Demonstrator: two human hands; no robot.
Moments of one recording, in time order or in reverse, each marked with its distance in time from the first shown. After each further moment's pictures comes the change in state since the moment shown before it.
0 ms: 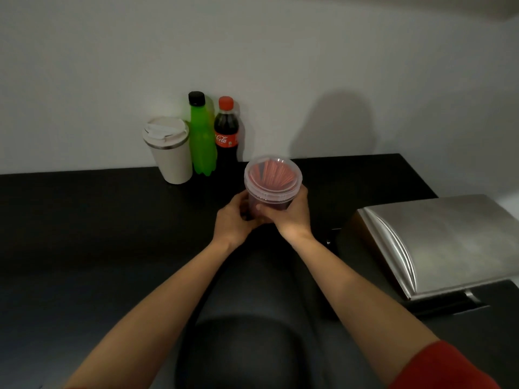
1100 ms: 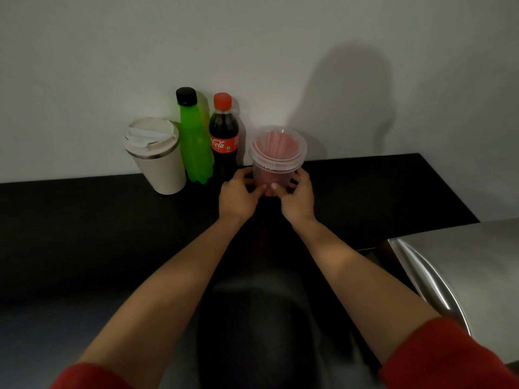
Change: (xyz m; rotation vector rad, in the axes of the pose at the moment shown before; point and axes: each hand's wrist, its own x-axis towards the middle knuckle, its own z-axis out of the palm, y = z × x) left_hand 0.093 0.009 0.008 0.120 0.164 0.047; right_hand 0.080 0.019 0.022 0.015 0.044 0.129
